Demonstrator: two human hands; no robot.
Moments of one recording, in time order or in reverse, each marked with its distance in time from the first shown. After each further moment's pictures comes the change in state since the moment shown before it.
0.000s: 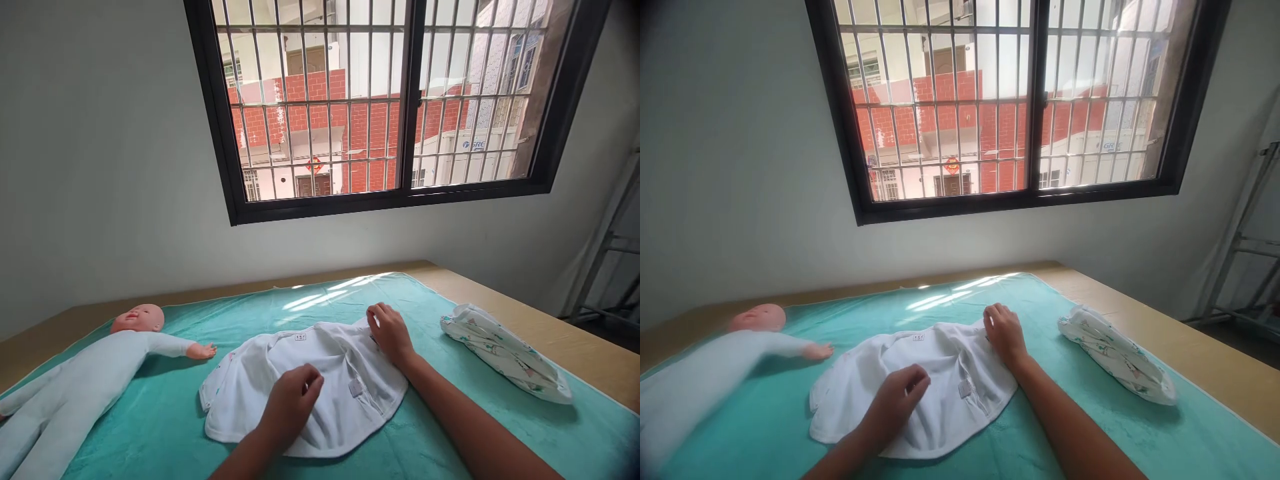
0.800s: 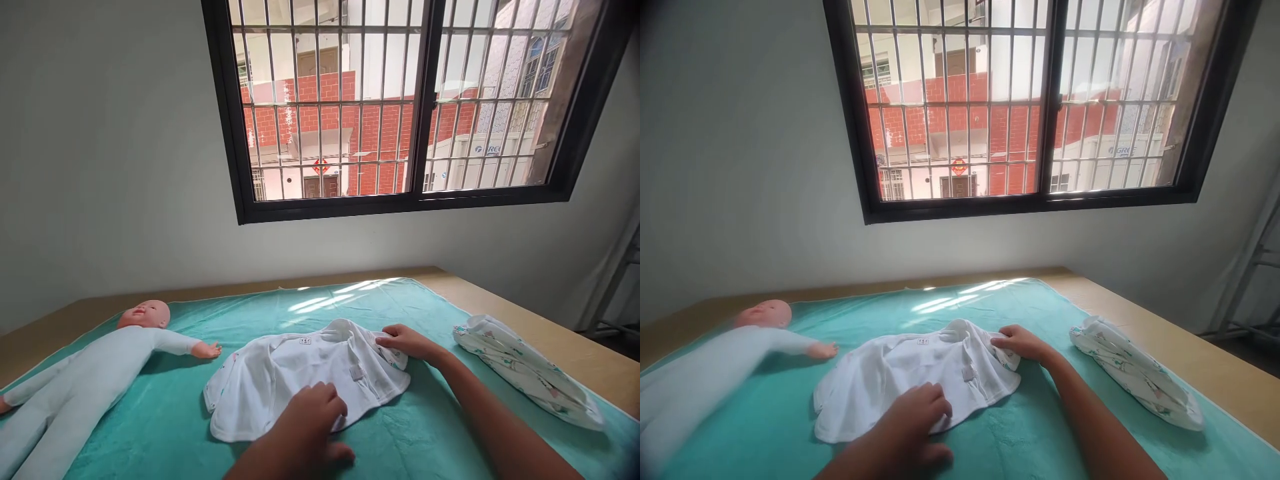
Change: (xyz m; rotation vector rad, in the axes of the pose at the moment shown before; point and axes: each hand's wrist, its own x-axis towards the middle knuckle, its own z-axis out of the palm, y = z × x) left_hand -0.004 0.002 0.002 0.424 -0.304 0.302; right_hand 0.015 0.043 -0.011 0.502 -0.609 0.275
